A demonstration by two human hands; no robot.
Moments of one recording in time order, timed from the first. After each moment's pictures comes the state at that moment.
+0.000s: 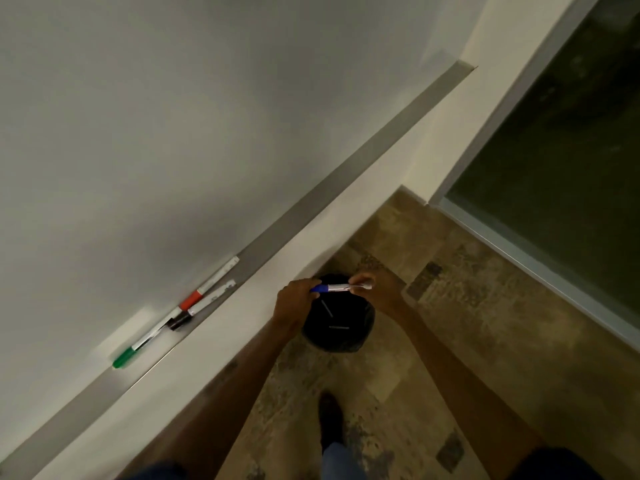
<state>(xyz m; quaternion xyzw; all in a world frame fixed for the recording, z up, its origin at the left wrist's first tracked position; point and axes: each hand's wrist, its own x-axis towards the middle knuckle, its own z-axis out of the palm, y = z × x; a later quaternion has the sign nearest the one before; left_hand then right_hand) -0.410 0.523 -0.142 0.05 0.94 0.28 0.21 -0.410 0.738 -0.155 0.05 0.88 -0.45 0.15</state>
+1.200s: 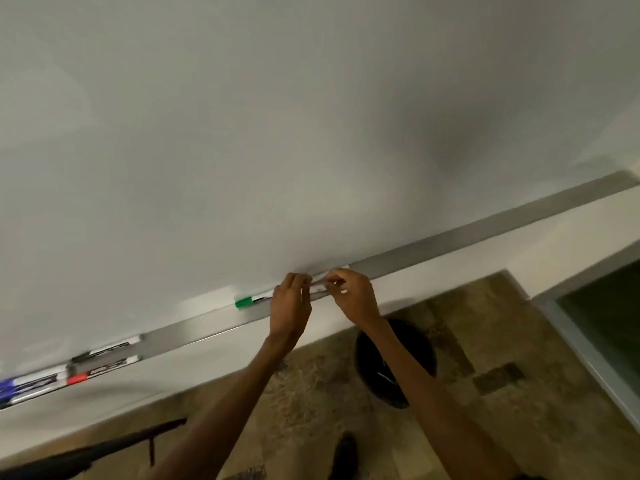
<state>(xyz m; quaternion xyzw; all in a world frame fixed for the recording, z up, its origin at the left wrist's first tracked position) -0.342 0.376 -0.062 -0.17 0.93 0.28 -0.15 -0.422 0.510 -0.078 -0.23 0.84 -0.49 0.08</state>
